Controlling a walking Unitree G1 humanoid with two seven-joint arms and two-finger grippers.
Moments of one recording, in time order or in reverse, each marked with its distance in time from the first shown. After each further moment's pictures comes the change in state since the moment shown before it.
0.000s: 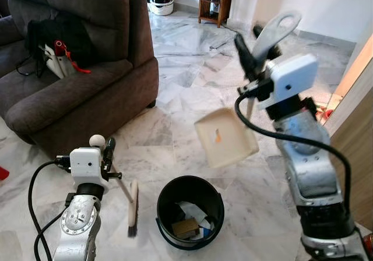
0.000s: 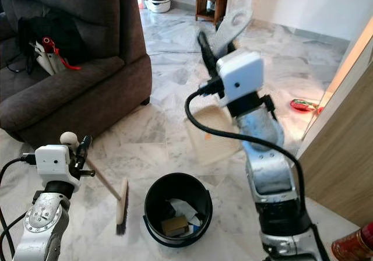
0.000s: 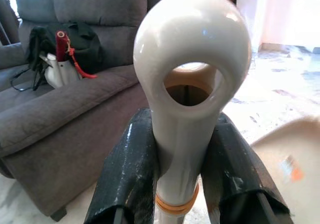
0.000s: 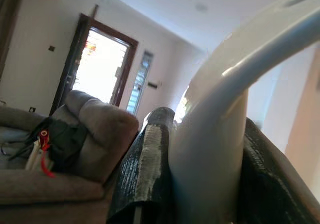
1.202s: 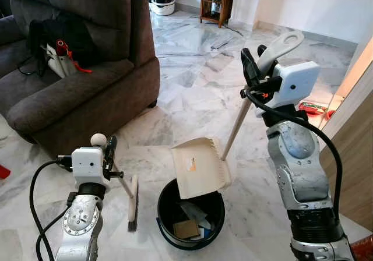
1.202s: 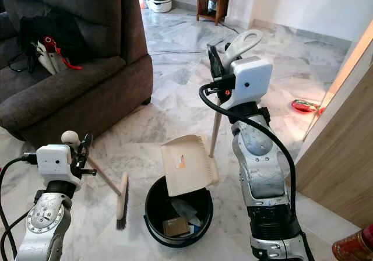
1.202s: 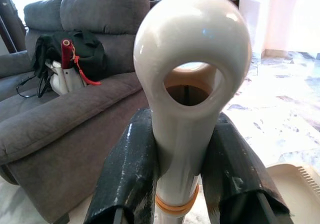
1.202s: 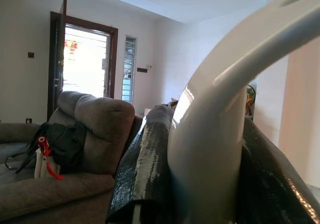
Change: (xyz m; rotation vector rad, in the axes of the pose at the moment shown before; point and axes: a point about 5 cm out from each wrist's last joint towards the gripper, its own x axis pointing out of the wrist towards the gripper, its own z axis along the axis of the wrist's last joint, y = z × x) left arm 0.000 -0.001 0.003 0.010 -0.032 0.012; right arm -0.001 -0.006 -0.013 0.151 0.076 -0.091
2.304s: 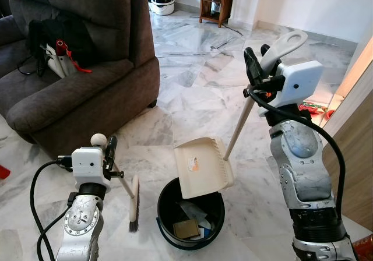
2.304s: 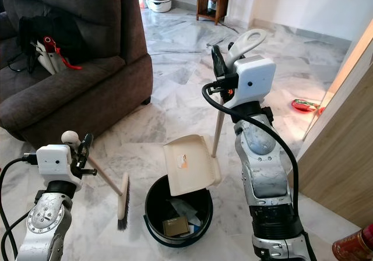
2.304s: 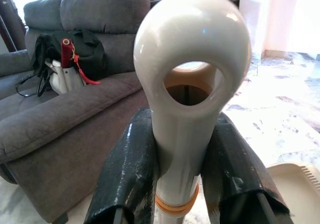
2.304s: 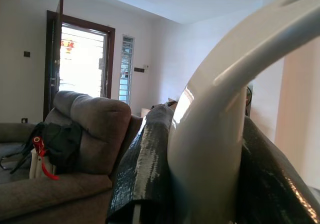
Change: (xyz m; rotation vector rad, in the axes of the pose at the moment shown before) left arm 0.000 0.000 0.000 -0.005 0.000 0.004; right arm 0.001 -0.004 0.001 -0.009 -0.003 -0.009
